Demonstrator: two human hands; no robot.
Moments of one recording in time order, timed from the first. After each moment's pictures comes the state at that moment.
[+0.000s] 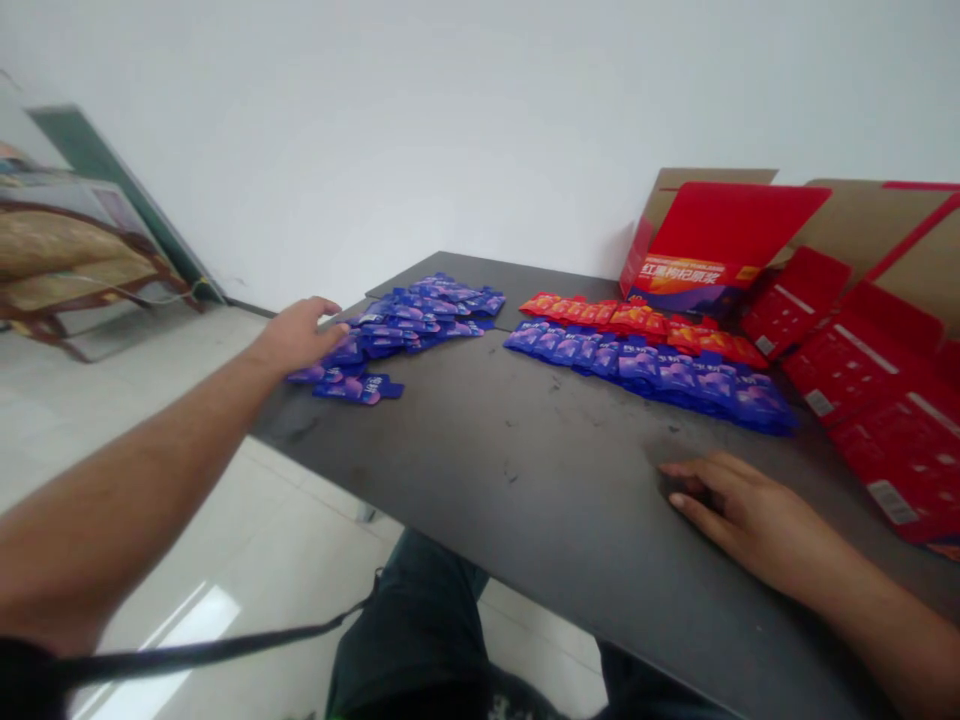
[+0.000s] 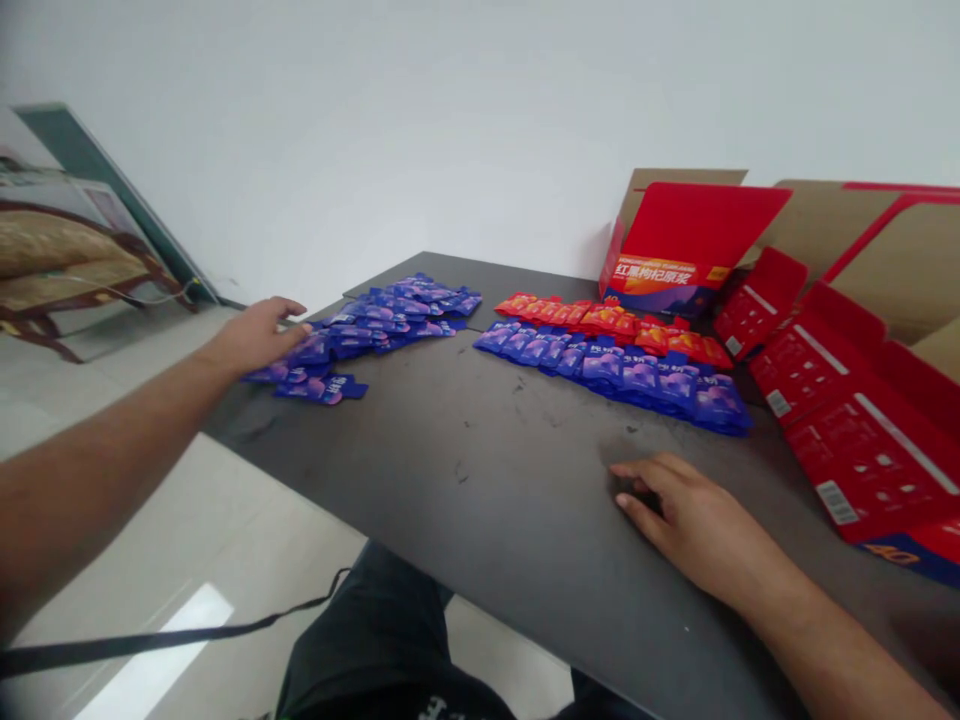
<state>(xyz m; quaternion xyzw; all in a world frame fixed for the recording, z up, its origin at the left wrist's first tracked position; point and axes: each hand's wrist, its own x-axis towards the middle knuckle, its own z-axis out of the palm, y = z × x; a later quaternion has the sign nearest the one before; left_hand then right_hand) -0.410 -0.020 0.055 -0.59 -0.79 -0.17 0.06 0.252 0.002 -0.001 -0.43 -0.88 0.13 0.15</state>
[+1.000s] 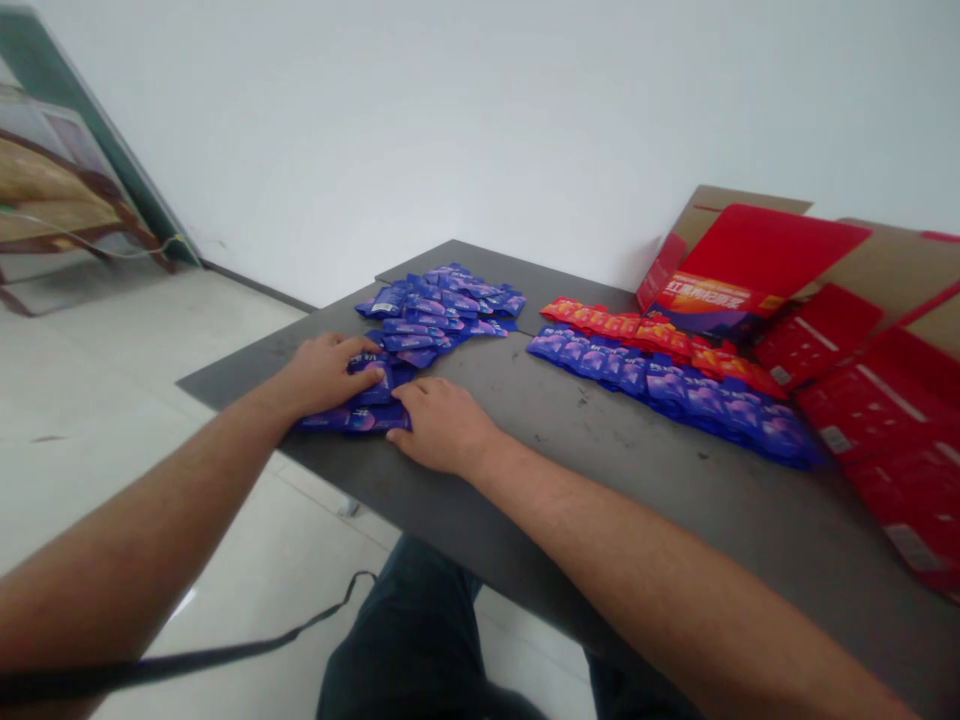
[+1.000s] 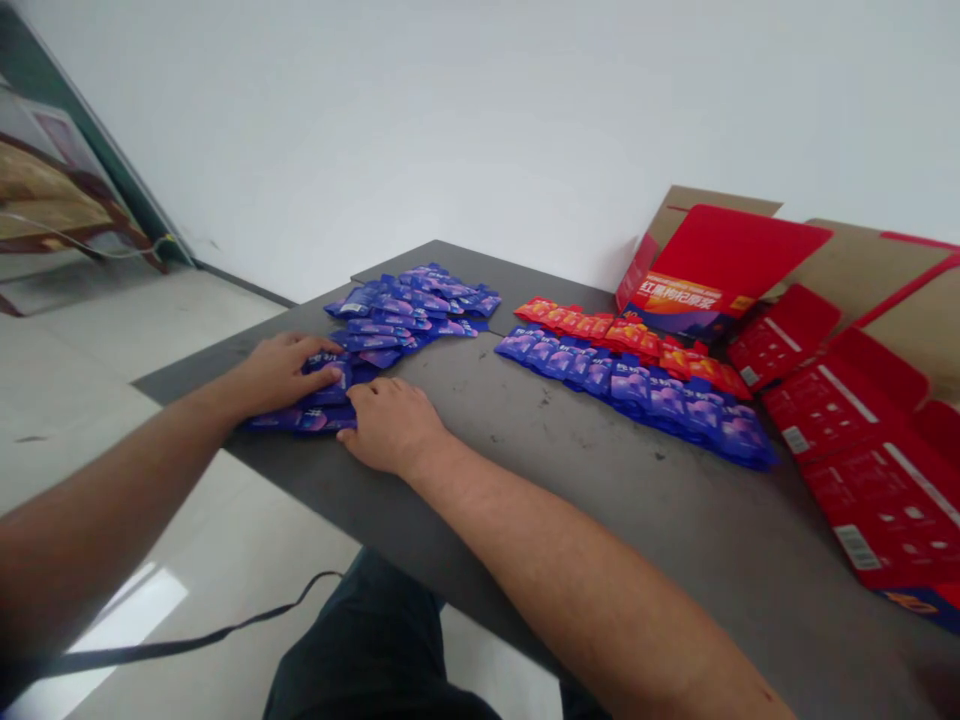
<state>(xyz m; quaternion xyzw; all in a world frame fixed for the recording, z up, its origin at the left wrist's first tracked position) -0.387 -0.052 0.007 -0.62 -0.78 -0.09 0.02 -0.137 -0.005 0.007 -0.20 -0.96 0.13 0.13</state>
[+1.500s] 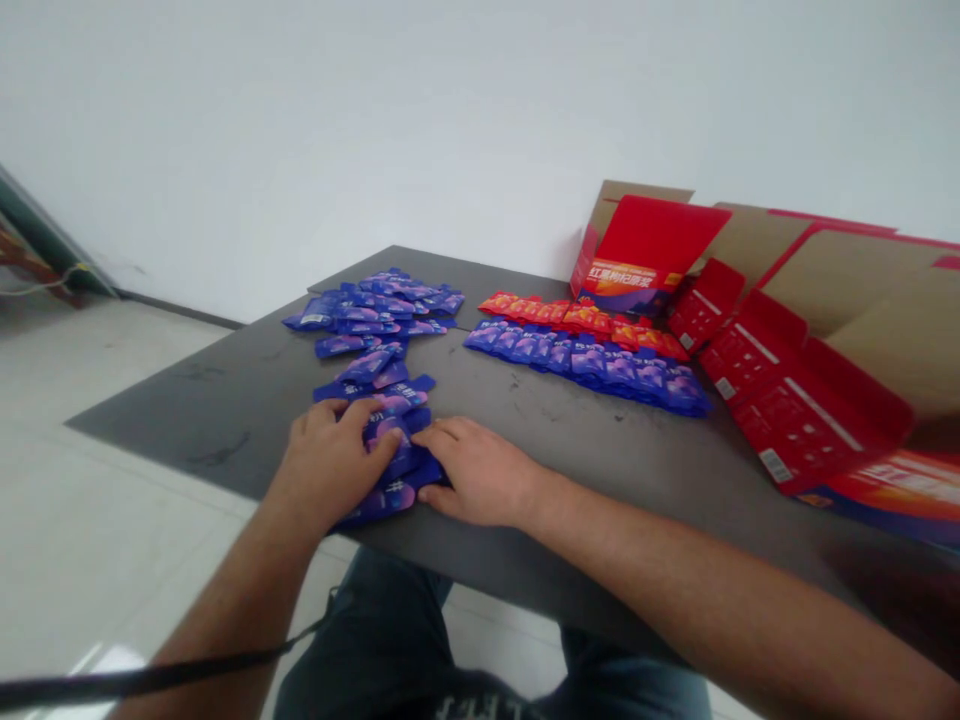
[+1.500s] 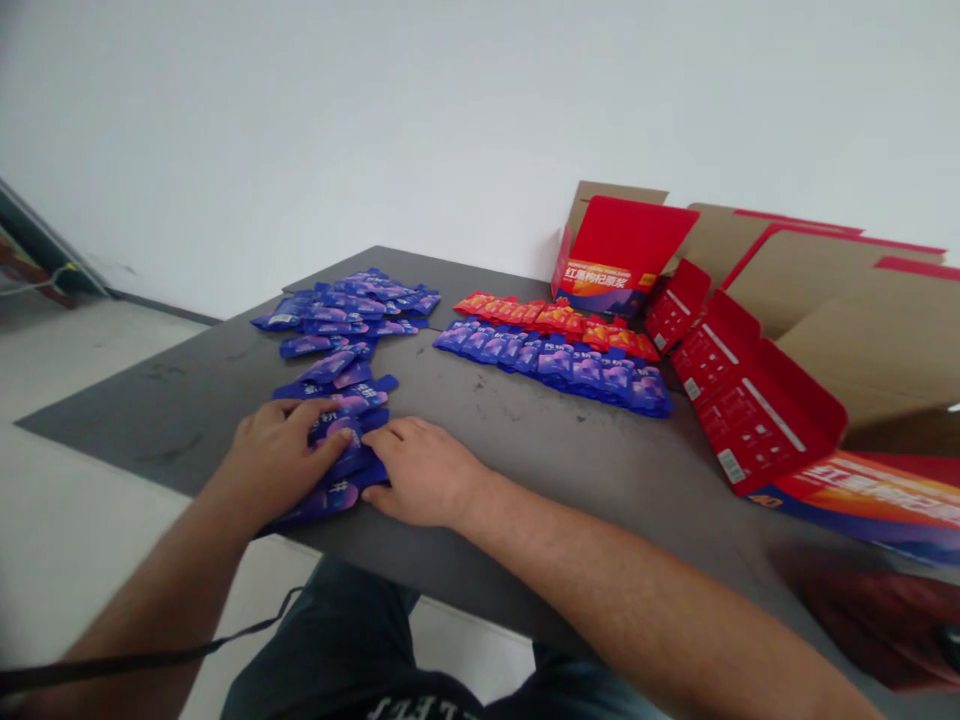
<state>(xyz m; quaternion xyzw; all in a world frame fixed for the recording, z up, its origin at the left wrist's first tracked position) -0.205 -0.103 -0.001 -0.60 -0.79 -0.14 0.06 0.013 -0.026 0.013 -0.19 -0.96 0.16 0.13</state>
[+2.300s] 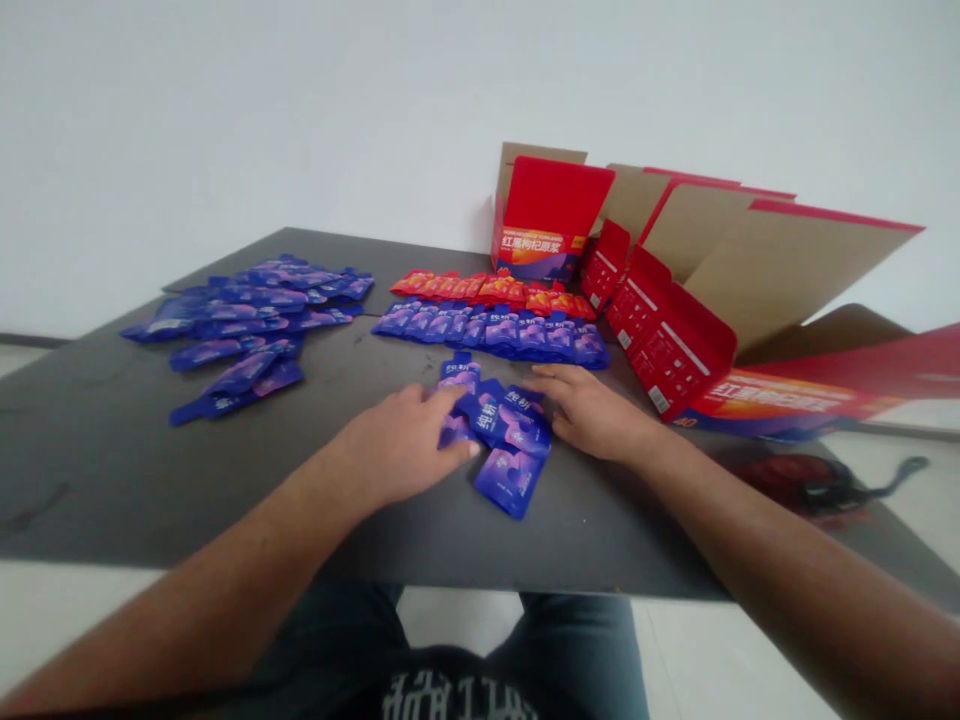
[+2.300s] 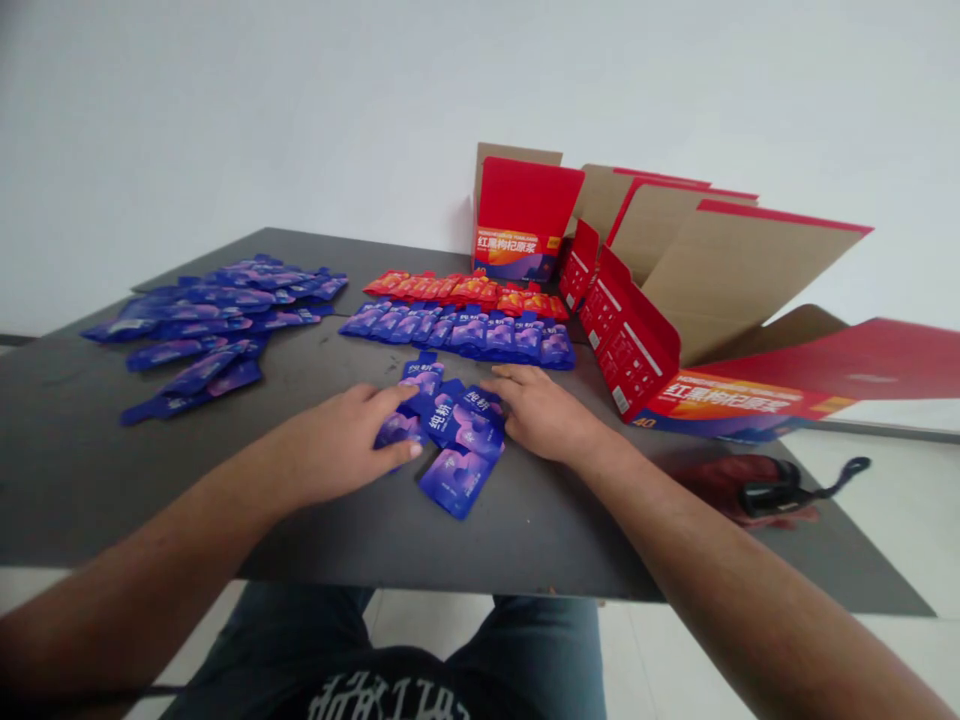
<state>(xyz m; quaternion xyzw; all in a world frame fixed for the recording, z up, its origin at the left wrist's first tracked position) -0.052 -0.042 0.036 -0.81 -0.57 -0.10 -0.08 0.251 0.020 0.035 -0.40 -0.91 0.07 0.12</state>
